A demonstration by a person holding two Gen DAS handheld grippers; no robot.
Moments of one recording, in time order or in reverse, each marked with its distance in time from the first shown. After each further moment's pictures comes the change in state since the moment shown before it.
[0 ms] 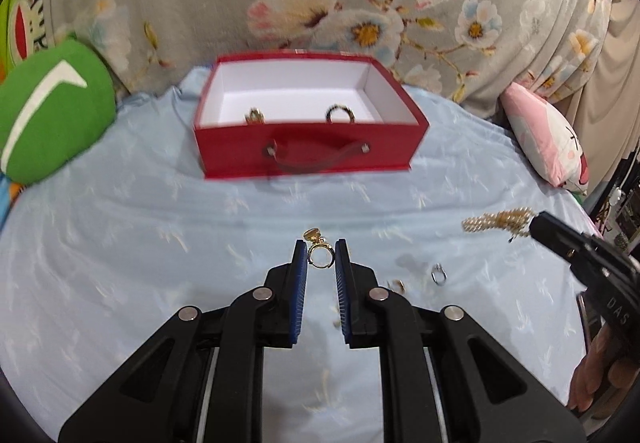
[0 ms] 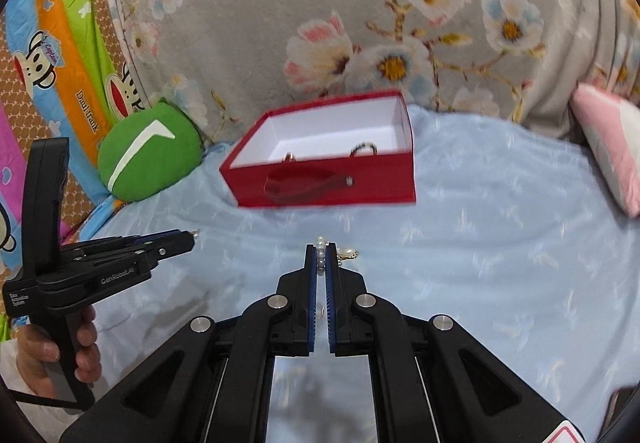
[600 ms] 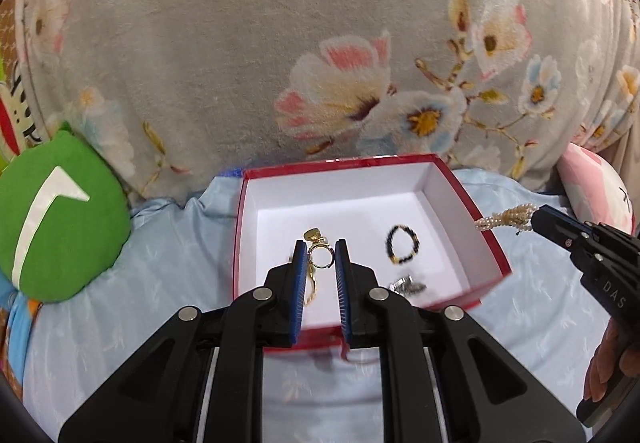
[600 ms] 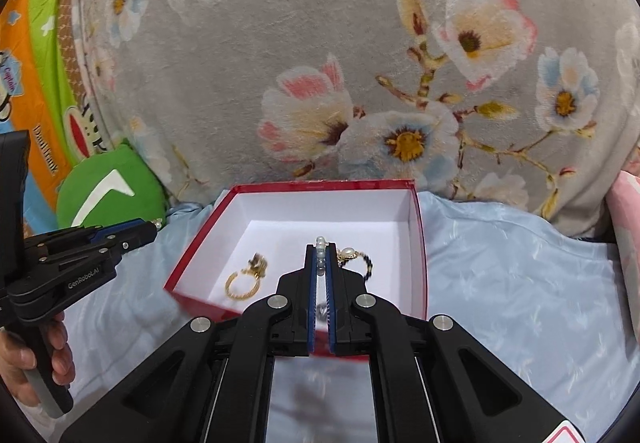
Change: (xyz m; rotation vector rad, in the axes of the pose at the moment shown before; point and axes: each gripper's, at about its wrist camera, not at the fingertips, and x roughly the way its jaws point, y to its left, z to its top) left arm 0.082 0.043 0.169 0.040 -0.123 0.118; right arm 0.151 -0.017 0.154 -0.028 -0.028 -0.033
